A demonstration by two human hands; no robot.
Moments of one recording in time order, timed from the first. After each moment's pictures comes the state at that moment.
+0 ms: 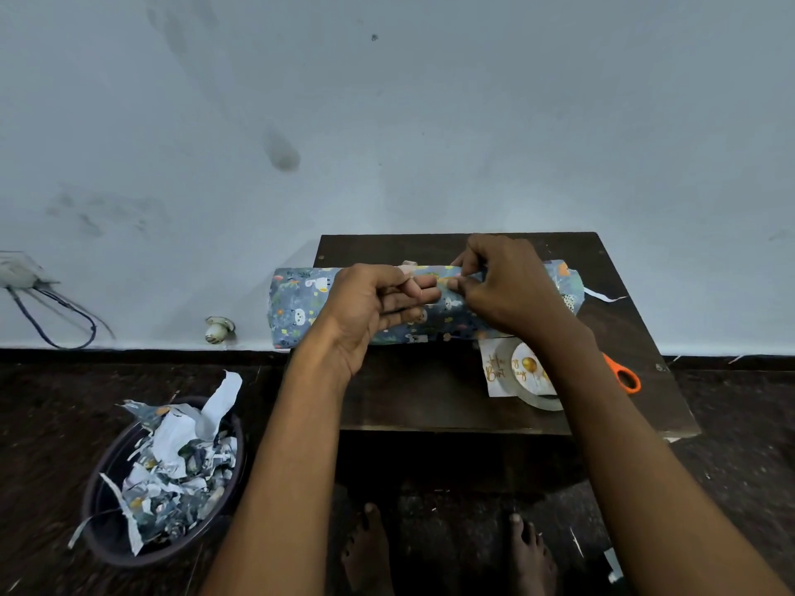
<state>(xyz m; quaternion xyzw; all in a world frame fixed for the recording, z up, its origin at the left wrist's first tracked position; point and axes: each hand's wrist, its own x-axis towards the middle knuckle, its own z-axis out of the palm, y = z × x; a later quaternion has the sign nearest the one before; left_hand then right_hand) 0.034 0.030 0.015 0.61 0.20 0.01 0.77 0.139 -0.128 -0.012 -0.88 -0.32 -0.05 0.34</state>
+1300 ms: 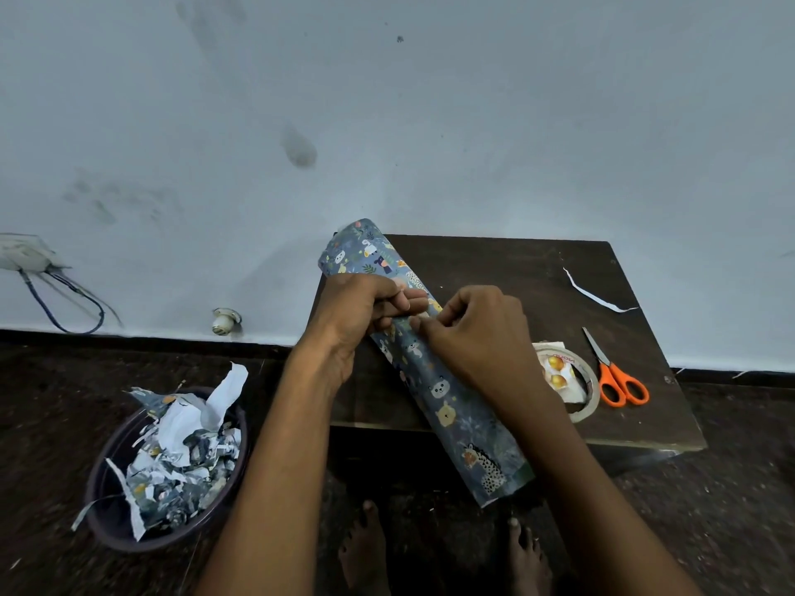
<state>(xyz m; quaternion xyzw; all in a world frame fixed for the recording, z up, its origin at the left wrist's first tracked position) 0.017 0.042 0.018 0.65 0.26 0.04 0.72 0.066 -0.098 -0.006 -0.92 -0.16 0.02 0.36</state>
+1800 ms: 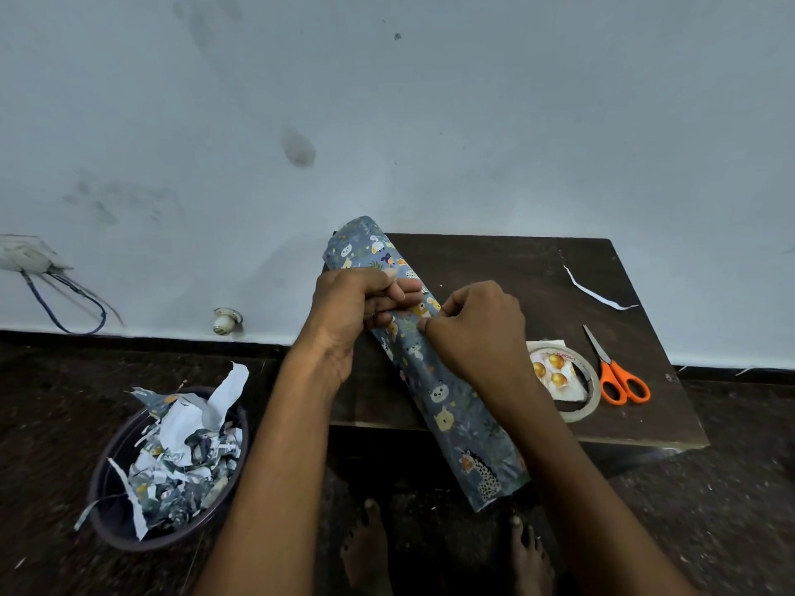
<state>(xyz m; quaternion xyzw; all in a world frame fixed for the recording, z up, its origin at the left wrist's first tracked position) 0.016 0.042 0.017 0.63 0.24 0.07 0.74 0.065 -0.091 -0.002 -0.93 -0.12 0.04 0.36</state>
